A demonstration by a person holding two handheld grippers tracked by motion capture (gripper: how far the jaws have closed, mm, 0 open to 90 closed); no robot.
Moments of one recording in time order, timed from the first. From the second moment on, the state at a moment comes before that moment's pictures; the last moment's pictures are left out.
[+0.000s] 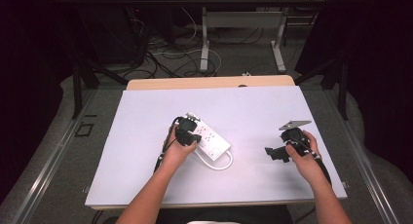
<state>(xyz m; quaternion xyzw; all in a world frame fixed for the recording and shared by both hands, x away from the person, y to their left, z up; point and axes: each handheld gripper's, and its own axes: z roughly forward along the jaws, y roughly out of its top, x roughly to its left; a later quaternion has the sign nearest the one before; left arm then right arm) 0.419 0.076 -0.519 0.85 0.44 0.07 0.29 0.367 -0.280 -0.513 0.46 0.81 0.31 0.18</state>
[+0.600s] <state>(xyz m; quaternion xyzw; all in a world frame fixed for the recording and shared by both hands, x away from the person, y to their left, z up) 0.429 0.089 -0.501 0.84 0.44 0.08 0.30 0.367 -0.280 -0.514 0.46 0.81 0.31 0.18</state>
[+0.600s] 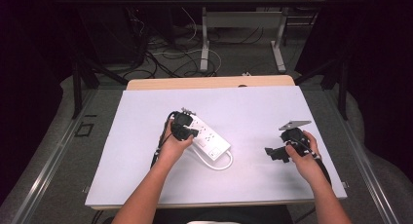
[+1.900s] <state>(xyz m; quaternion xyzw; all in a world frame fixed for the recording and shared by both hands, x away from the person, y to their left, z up) 0.455 0.095 -0.506 0.85 0.46 0.07 0.26 0.367 -0.282 -0.514 0.46 0.82 0.31 0.18</state>
